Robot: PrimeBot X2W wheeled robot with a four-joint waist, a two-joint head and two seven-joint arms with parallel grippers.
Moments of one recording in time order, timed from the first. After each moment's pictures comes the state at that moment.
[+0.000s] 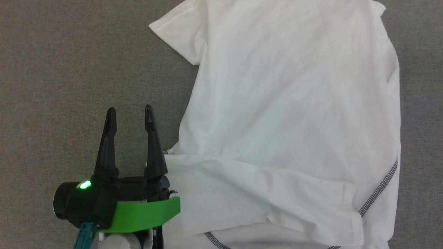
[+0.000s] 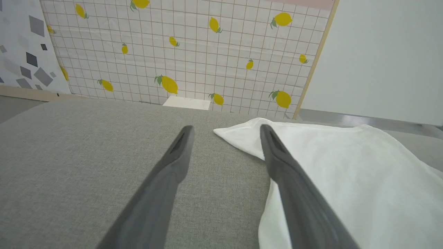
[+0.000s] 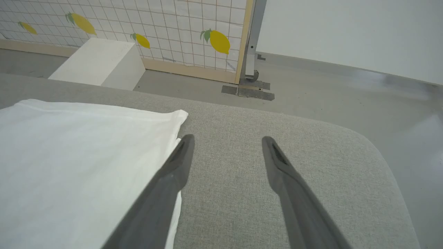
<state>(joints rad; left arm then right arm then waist) -0.05 0.21 -0.34 -0.40 -0.26 0.38 -0.26 -0.69 -0.51 -0.09 0.02 0.42 0.13 0.58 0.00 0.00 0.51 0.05</state>
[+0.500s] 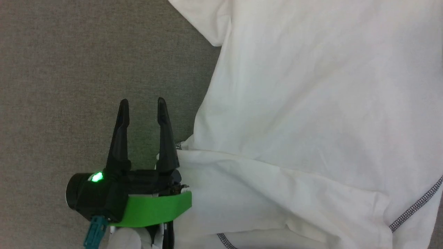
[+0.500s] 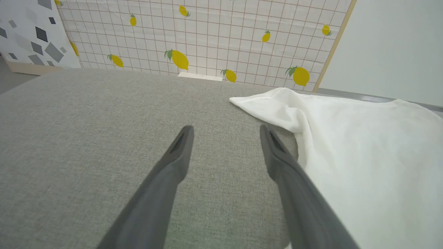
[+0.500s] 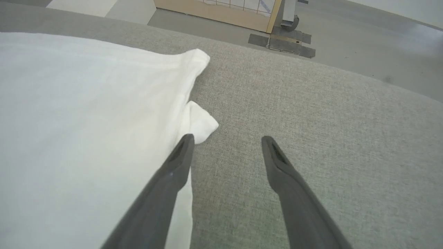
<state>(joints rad) -0.09 0.12 -0.33 -0.37 -0.22 0.31 -0.26 -0.76 -0.59 0.00 0.12 0.45 0.13 0.63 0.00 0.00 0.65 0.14</state>
